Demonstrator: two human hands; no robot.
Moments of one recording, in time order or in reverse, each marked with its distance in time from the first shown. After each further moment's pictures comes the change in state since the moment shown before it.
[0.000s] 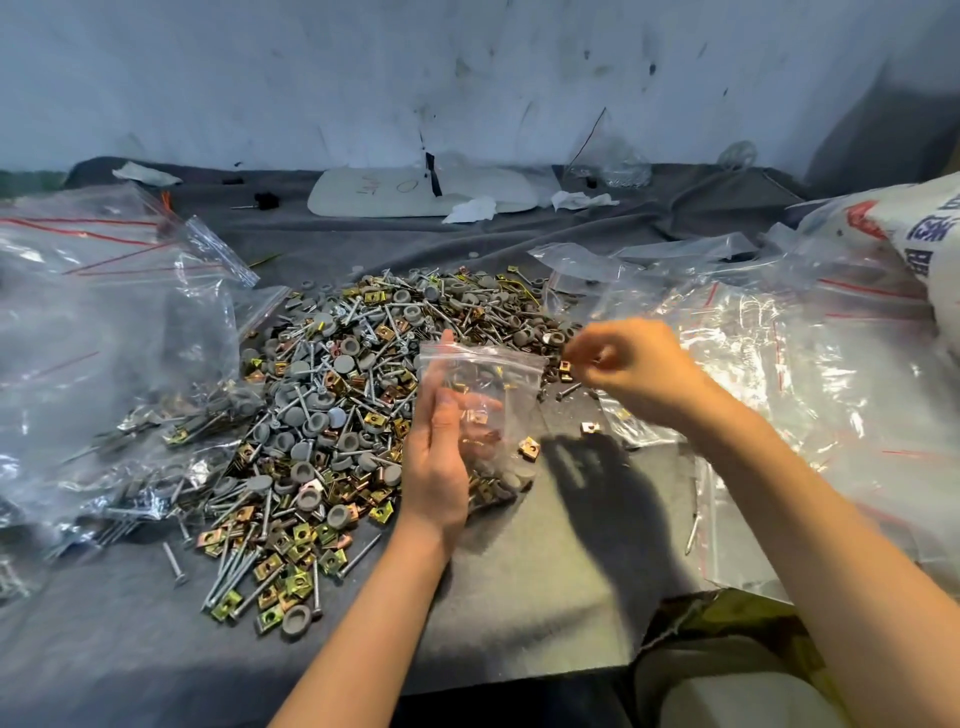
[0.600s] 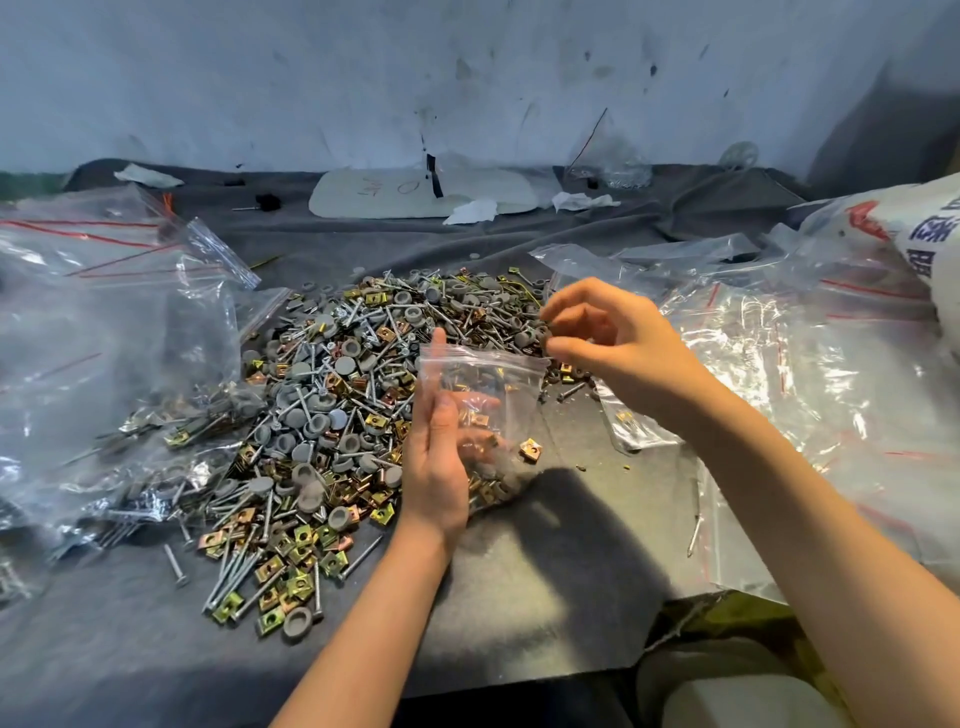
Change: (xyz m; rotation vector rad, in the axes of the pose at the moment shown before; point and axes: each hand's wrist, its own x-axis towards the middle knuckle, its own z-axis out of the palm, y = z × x) left_hand 0.002 -0.006 -0.003 0.023 0.015 -0.006; right_hand -0.002 -0.021 -0.003 0.591 0.022 -0.079
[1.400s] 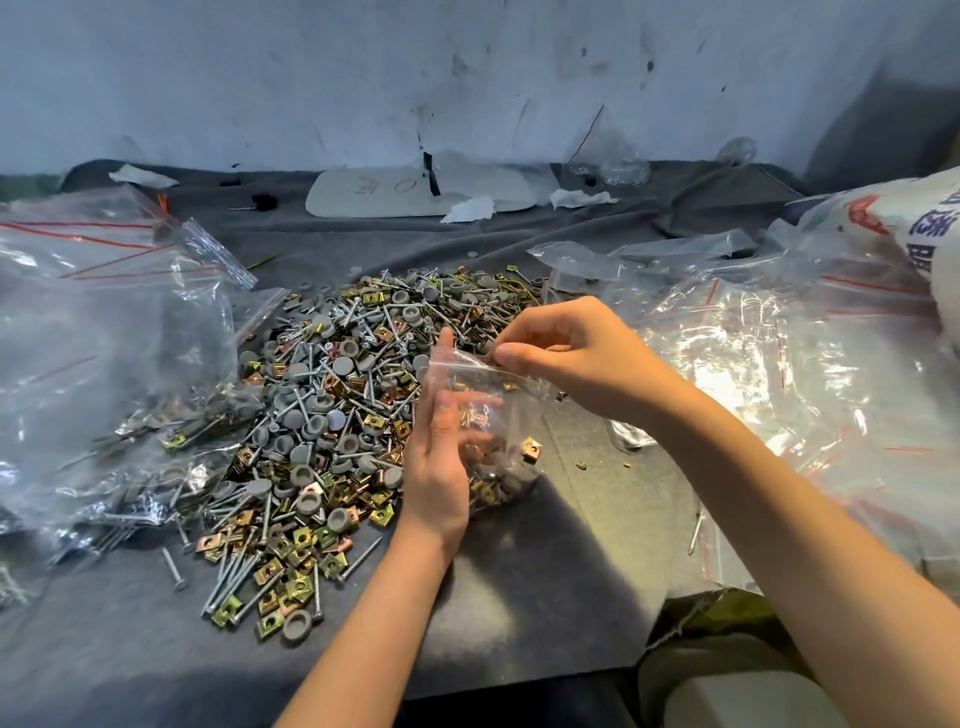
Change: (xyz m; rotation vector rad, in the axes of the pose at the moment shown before) left_hand 0.001 -0.002 -0.001 0.031 -0.100 0.114; right_hand 0.009 -0.013 0.022 -0.189 -0.129 -0.026
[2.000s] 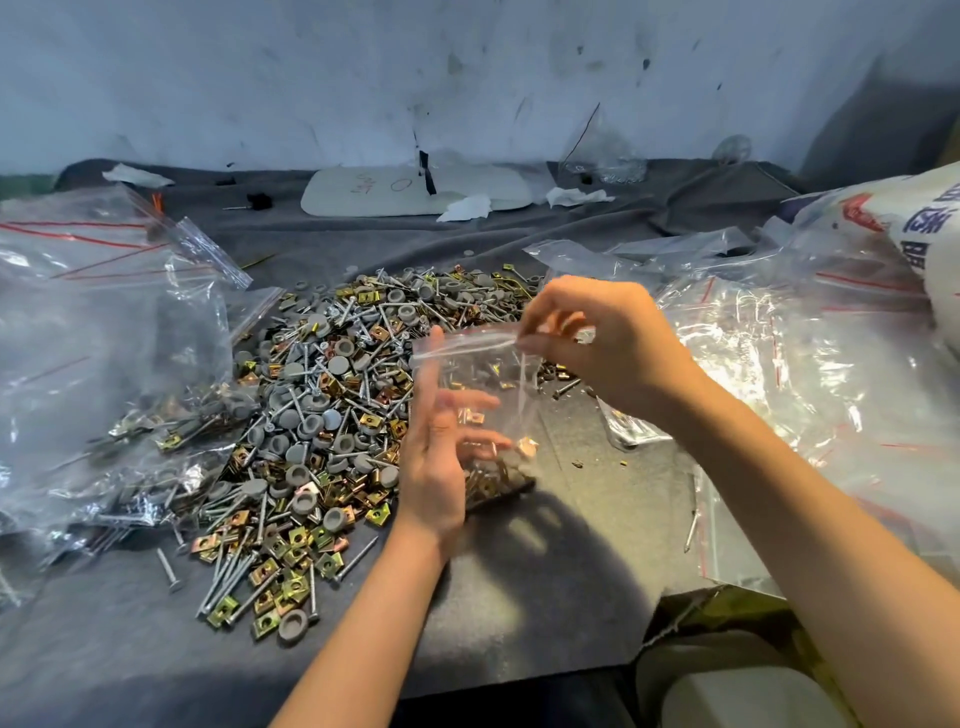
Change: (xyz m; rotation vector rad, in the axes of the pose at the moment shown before) left_hand 0.002 0.002 -0.002 0.033 -0.035 0.030; right_hand -0.009 0.001 -0.015 -0.243 0.155 -0.259
